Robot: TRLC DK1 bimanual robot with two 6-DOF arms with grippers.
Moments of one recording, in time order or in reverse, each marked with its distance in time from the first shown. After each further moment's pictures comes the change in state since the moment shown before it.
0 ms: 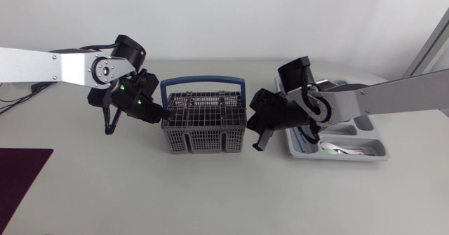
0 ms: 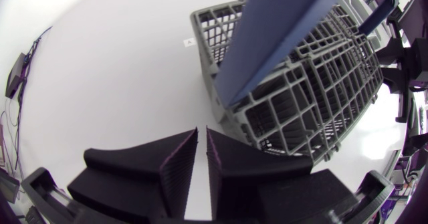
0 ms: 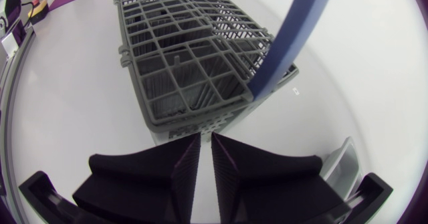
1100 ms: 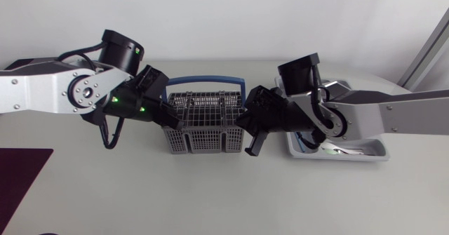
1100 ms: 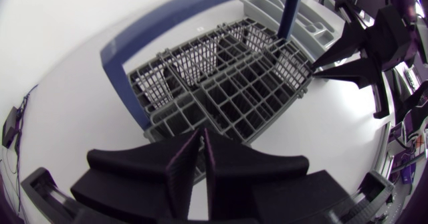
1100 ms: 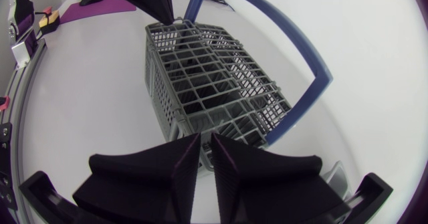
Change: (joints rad) left arm -0.143 -0.219 -0.197 0.225 0.090 0.062; right arm 0.112 -0.152 -0.095 0.090 0.007 0.068
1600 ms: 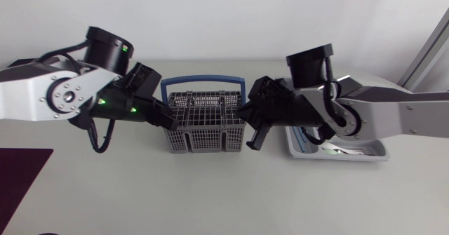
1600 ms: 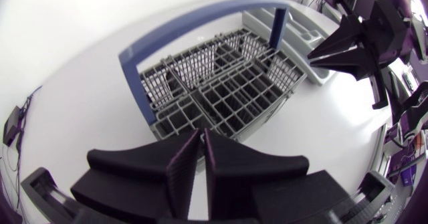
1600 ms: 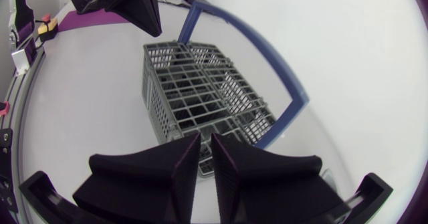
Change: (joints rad) left arm 0.000 -0.112 -0.041 -0.002 0.003 -0.016; right arm 0.000 -0.084 -0.006 0.016 0.000 0.007
